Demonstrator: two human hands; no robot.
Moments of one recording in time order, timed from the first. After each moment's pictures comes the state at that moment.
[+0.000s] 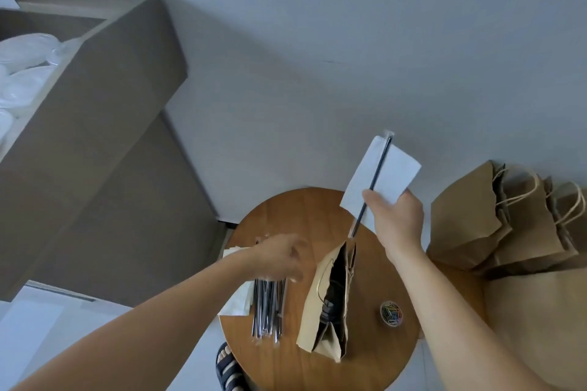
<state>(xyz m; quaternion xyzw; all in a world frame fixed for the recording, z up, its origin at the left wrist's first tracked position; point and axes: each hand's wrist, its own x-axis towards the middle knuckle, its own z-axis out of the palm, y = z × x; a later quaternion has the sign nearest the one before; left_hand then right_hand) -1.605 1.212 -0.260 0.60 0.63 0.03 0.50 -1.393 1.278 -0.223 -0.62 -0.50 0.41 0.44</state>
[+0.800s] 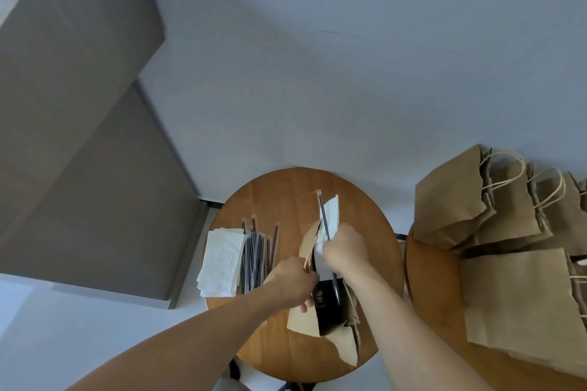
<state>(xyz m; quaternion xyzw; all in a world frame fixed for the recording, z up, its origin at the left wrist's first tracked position) -1.544 1.174 -0.325 0.46 0.67 0.05 0.58 -1.432 1.238 -0.297 -0.73 -0.58 0.35 0.02</state>
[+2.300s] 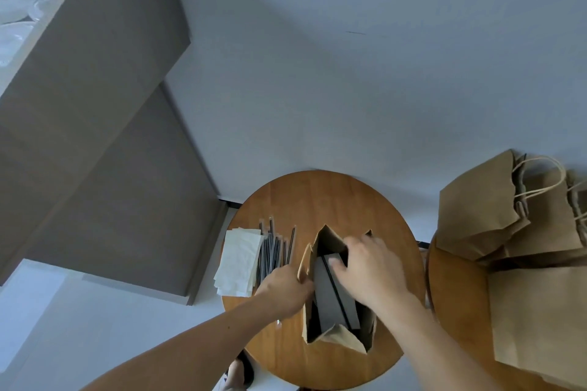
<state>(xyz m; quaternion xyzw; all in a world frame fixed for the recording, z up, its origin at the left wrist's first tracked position) -1.577 1.154 -0.339 0.47 0.72 0.08 0.50 -1.409 1.213 -0.286 -0.58 -0.81 0.12 -0.03</state>
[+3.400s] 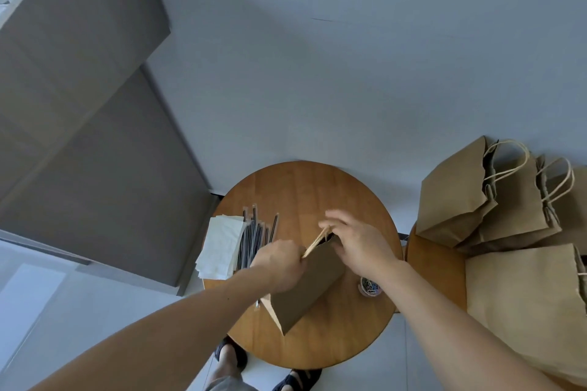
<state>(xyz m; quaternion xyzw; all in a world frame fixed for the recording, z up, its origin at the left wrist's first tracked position) -1.522 1.168 -0.316 0.64 0.70 -0.05 0.32 -1.340 1.237 -0.316 -0.41 -0.89 0.18 0.04</state>
